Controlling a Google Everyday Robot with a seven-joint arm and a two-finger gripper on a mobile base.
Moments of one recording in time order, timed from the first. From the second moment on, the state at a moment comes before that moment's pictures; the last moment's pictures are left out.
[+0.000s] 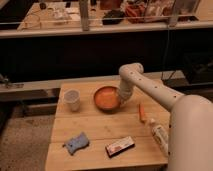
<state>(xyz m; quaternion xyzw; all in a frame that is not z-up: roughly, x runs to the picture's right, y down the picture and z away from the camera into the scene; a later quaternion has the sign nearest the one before) 0.122 0.105 0.895 -0.32 -0.22 -0.33 0.86</state>
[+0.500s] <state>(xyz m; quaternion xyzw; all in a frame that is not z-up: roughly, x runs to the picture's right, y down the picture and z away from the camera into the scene) 0.210 0.124 0.874 -0.35 -0.16 -0.24 0.89</state>
